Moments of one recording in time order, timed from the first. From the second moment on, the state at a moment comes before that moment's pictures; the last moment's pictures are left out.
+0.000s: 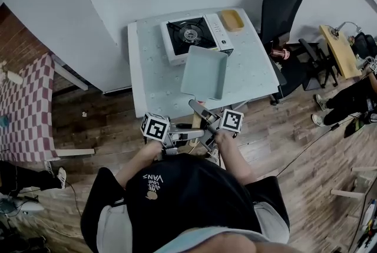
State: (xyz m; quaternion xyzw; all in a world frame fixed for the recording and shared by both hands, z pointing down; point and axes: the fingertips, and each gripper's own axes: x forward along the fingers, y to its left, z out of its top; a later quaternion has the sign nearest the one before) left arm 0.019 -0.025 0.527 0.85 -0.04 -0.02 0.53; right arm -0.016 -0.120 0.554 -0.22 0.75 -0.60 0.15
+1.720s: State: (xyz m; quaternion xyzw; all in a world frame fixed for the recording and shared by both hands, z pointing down) left arm -0.047 0.039 0.548 0.85 0.02 0.03 0.53; right arm -0.067 -0.060 0.576 -0.28 0.73 -0.59 0.18
